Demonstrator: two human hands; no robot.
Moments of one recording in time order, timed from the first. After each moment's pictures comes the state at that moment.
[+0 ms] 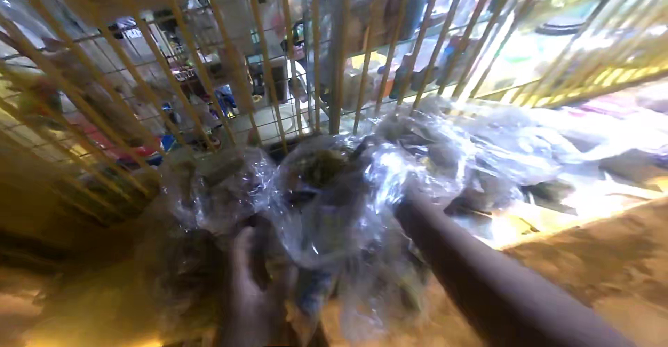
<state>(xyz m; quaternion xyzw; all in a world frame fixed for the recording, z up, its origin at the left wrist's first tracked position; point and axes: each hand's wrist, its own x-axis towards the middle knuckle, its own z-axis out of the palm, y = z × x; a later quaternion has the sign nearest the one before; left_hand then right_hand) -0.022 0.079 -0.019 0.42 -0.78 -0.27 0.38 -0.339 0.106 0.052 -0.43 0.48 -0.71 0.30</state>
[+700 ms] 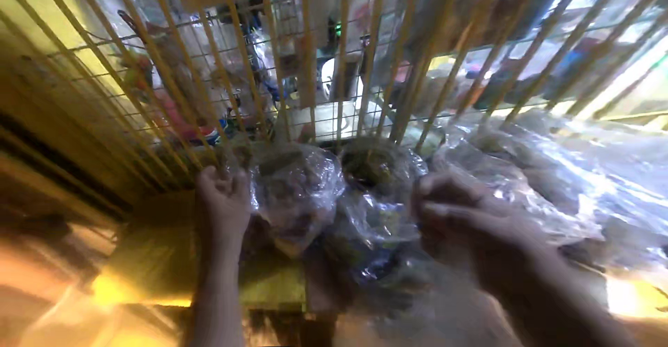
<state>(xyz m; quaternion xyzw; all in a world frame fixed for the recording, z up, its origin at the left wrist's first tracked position) -0.002 -0.022 0.070 0.59 -0.64 -0.15 0.47 -0.274 0.142 0.077 -0.46 0.45 -0.64 0.42</state>
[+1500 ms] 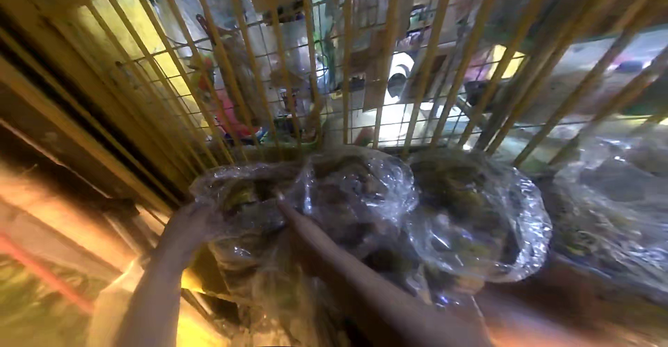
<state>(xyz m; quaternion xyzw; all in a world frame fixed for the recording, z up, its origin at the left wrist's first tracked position) 0.190 -0.080 0.055 0.69 -0.53 -0.32 0.36 -0.052 -0.028 0.018 -0.38 0.48 -0.41 0.68</state>
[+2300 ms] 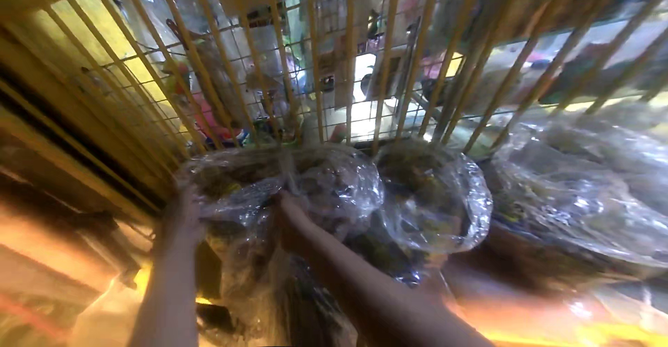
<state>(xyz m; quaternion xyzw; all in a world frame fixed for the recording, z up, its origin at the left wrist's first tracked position) 0.141 -0.101 0.059 0.58 -0.38 -0.43 0.58 -0.055 -0.044 0.034 -0.43 0.58 -0.44 0.53</state>
